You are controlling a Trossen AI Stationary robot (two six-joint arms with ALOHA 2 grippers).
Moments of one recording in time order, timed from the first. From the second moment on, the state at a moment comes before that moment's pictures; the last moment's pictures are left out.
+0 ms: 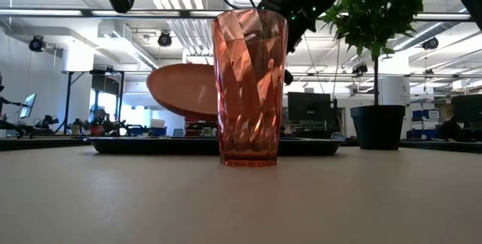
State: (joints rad) left arm 0.35 0.59 0.65 0.09 0.25 -0.65; right arm -0.50 1.90 1.58 -0.52 -0.17 0.26
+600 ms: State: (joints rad) left arm 0.35 0.58 0.65 0.09 0.28 -0.65; right arm -0.55 1.92 1.53 -0.63 -0.17 0.35
